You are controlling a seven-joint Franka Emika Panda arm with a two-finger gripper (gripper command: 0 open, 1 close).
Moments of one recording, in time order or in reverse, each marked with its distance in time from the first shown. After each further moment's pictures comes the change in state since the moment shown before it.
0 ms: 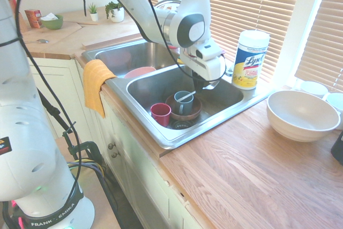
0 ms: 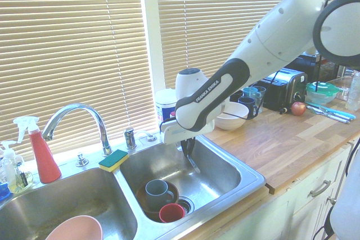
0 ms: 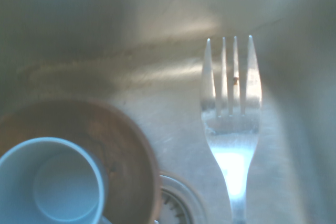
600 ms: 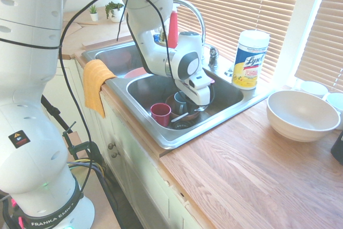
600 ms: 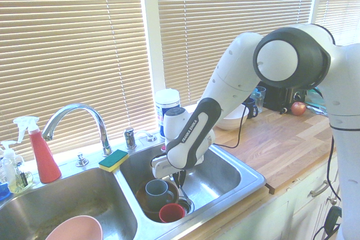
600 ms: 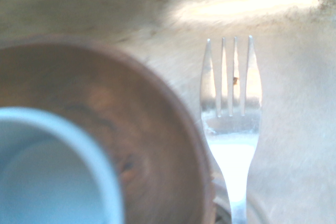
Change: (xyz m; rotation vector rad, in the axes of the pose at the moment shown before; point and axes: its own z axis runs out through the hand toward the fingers) arm -0.025 -0.014 0.112 -0.043 -0.016 0.002
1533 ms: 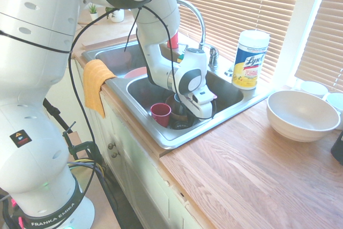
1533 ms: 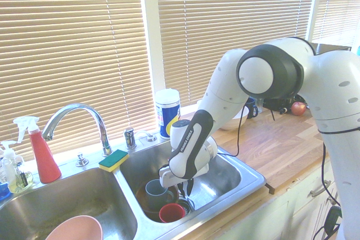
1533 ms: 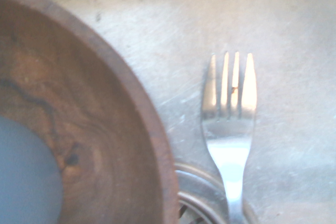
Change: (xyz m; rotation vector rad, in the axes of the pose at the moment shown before) arm 0.012 0.016 0.045 -0.034 -0.049 0.005
